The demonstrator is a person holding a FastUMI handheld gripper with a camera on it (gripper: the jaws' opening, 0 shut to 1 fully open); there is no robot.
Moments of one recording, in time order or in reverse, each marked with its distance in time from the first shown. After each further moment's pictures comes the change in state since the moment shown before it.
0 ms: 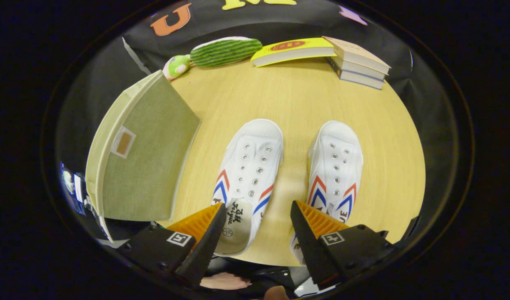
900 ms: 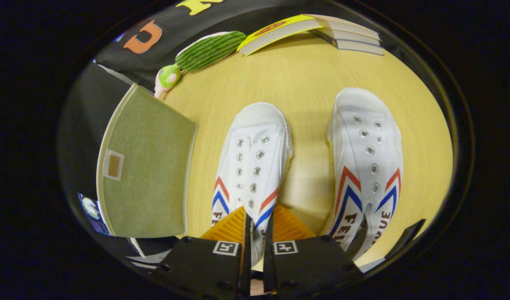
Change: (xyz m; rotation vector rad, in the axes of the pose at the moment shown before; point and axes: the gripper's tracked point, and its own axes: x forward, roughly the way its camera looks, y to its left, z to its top) arm 0.036 0.011 -0.003 0.212 0.030 0.201
